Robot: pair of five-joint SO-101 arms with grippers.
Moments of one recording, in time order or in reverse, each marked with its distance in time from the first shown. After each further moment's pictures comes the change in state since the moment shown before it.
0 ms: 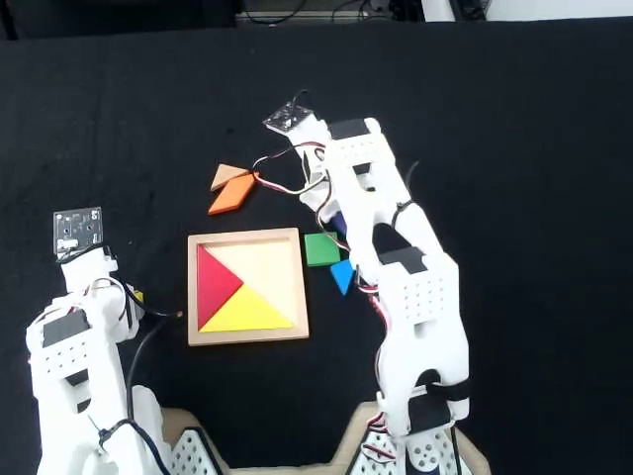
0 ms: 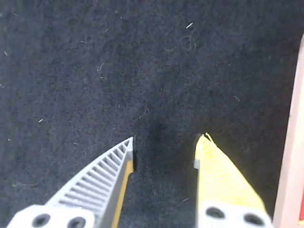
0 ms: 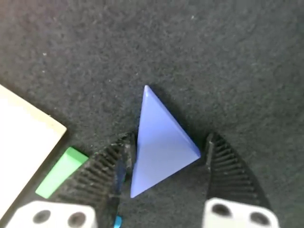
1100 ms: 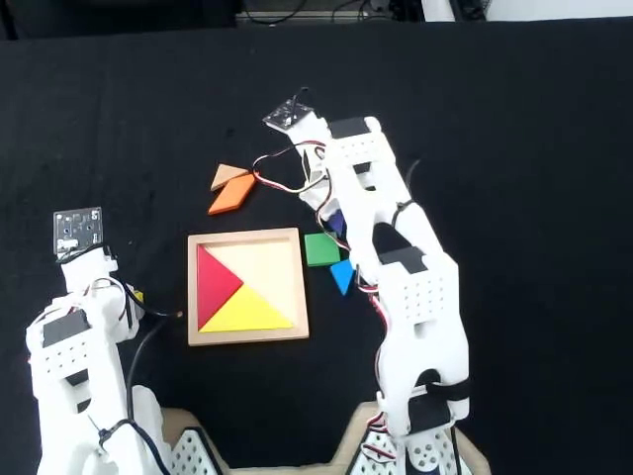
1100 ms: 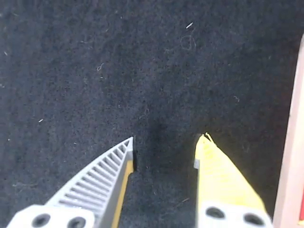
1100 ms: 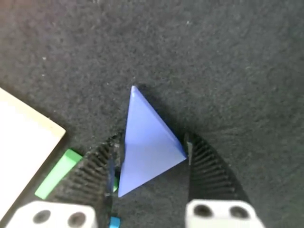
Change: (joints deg) left arm 0.0 0.0 0.0 0.0 -0.1; right arm 0.0 0.0 -0.7 0.0 0.0
